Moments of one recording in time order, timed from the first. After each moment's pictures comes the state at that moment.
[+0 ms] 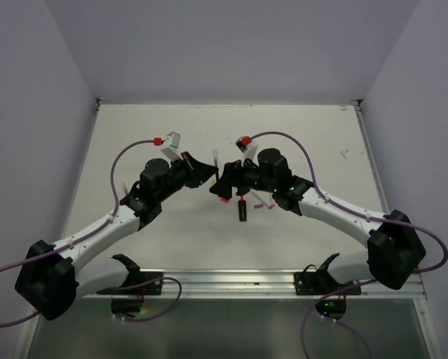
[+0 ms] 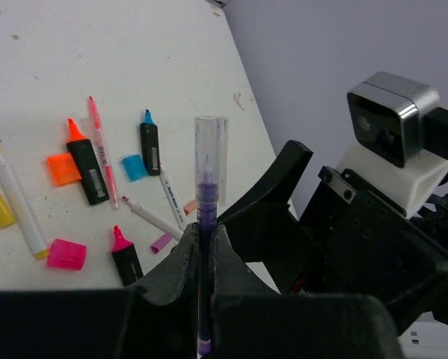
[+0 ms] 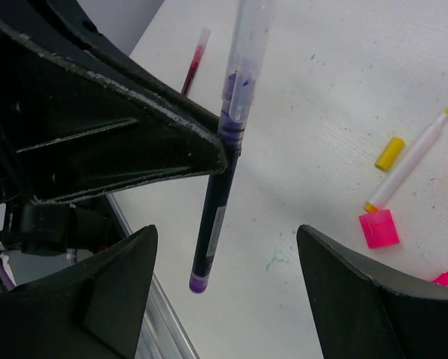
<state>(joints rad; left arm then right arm) -0.58 1.13 0.65 0.28 0.15 -0.86 0.73 1.36 0.88 0.09 -0.34 0.50</state>
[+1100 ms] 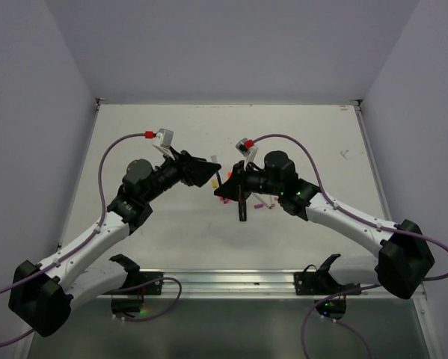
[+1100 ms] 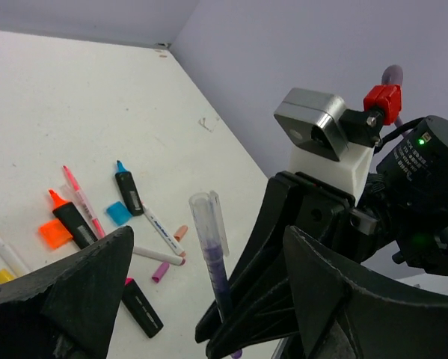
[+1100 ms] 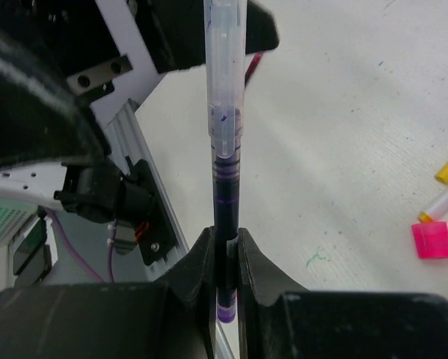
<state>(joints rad) -0.56 0.97 0.64 0.34 0.26 -0.67 0.74 1.28 0.85 0.12 -0.46 0.51</state>
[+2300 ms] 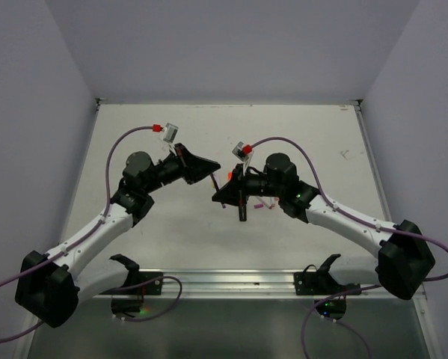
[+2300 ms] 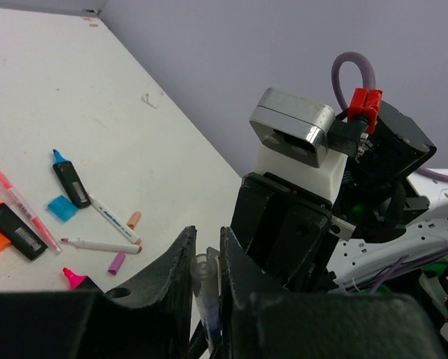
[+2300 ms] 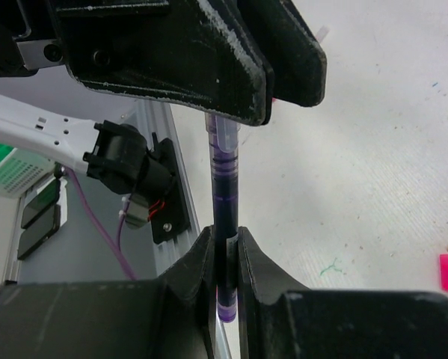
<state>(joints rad) -0.47 1.08 0.69 0.45 0.57 -0.75 0.74 1.27 0.82 0.19 -0.62 0.44</state>
